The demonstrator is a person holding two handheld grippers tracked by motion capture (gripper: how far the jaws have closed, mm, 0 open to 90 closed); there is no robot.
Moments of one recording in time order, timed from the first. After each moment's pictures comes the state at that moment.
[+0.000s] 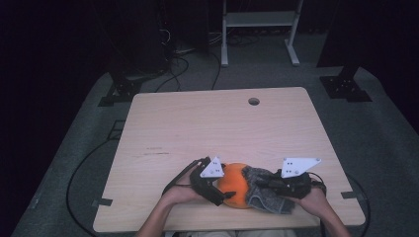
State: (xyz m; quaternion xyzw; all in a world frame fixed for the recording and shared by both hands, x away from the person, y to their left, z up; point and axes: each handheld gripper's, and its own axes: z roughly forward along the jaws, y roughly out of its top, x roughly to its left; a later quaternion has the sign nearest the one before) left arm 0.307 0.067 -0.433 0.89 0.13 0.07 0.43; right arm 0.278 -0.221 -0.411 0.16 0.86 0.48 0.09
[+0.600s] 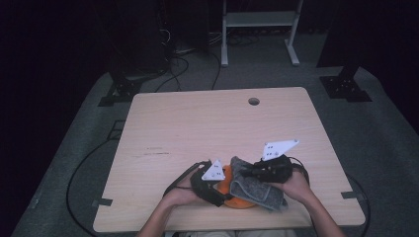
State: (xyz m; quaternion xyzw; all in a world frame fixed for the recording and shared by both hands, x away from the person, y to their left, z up) left arm 0.298 0.063 -0.436 0.90 0.11 0.09 0.42; right arm 0.318 -0.182 -0.397 0.18 0.86 0.48 0.04
